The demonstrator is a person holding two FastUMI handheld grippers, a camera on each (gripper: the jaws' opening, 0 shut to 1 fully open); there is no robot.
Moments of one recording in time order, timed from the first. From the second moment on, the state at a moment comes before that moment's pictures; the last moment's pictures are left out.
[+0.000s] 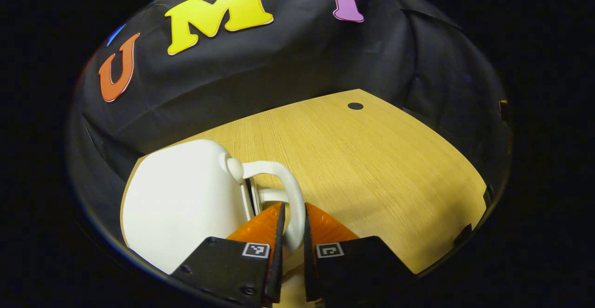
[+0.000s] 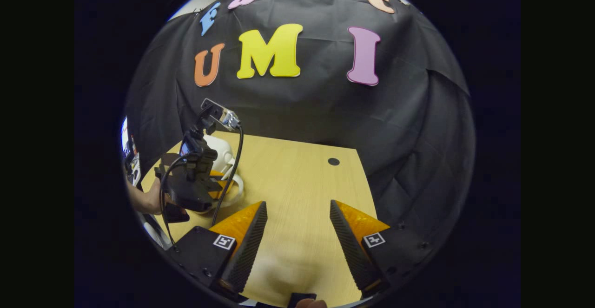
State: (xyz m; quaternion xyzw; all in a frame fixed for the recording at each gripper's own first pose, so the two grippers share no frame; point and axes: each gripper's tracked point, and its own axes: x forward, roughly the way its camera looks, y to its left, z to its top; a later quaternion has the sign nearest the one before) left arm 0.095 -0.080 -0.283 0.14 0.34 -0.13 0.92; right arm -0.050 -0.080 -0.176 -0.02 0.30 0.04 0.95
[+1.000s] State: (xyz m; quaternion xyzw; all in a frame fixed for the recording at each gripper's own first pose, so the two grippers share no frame) left arm 0.069 -0.033 0.082 0.03 -0.04 -0.02 1.00; right arm 0.047 -0.002 0.036 0.00 0.02 0.03 1.00
